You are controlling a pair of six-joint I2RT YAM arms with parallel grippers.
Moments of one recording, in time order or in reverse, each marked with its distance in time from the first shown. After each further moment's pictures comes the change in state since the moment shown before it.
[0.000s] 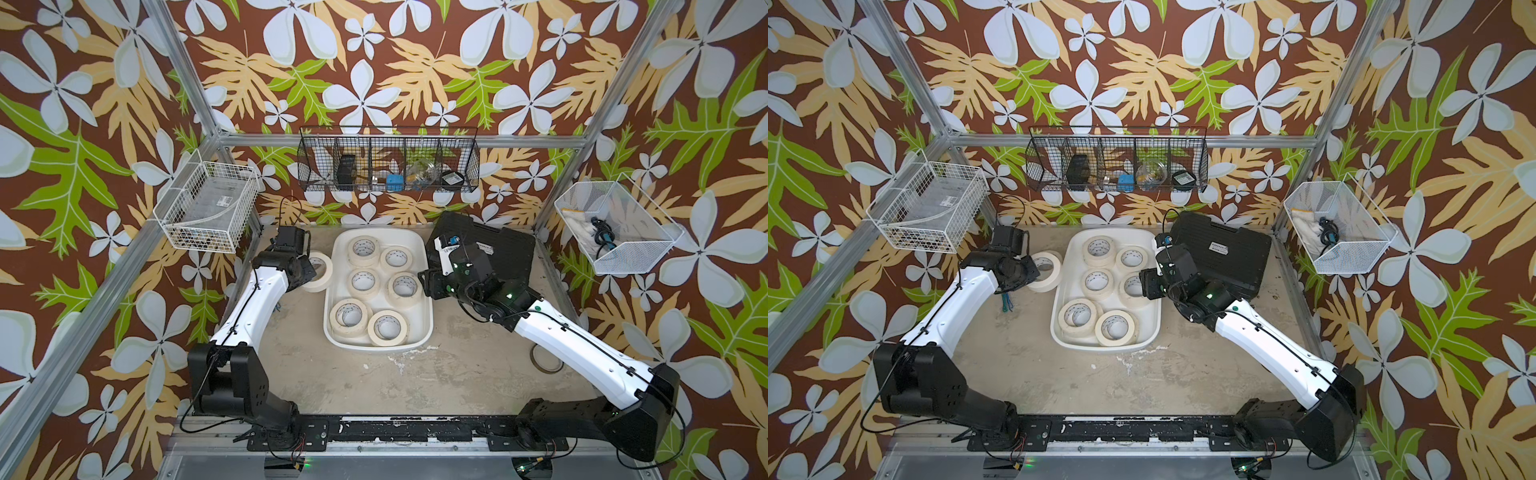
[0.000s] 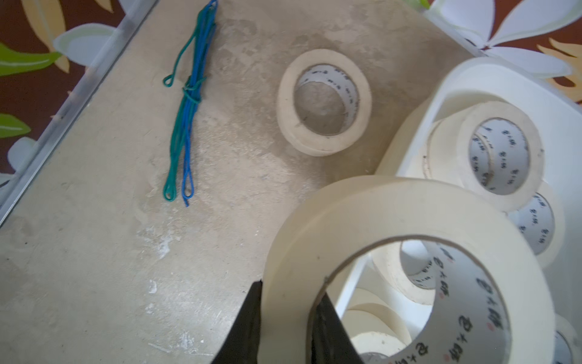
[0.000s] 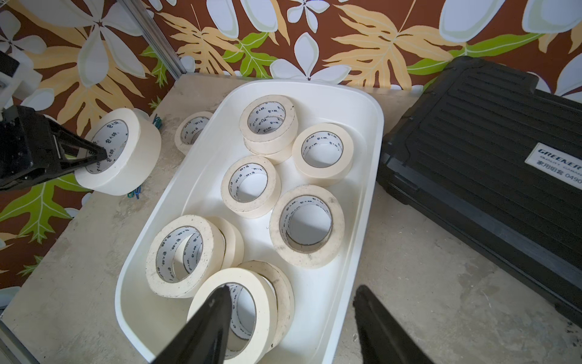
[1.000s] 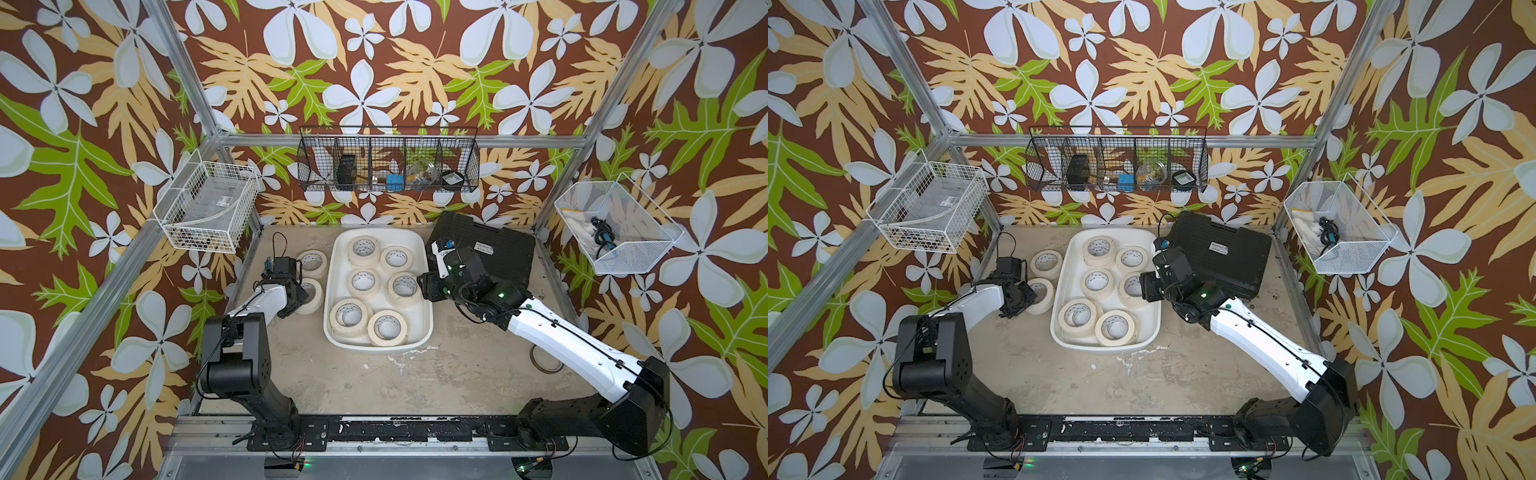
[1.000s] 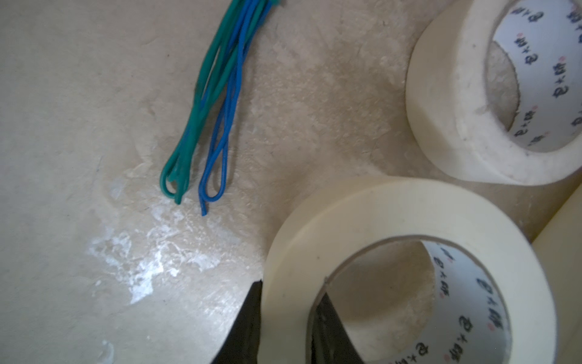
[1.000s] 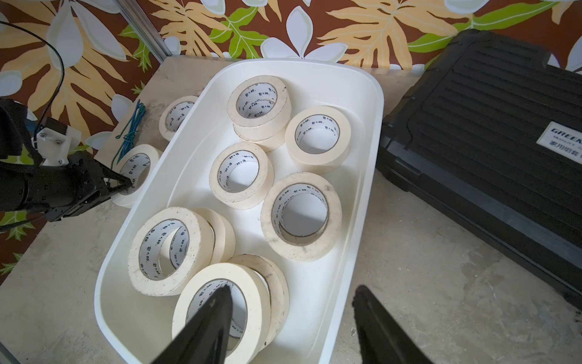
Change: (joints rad) left arm 0.099 0.156 -0.296 0.370 0.022 -0.123; right arm -0.005 0.038 -0.030 0.011 -0.001 0.011
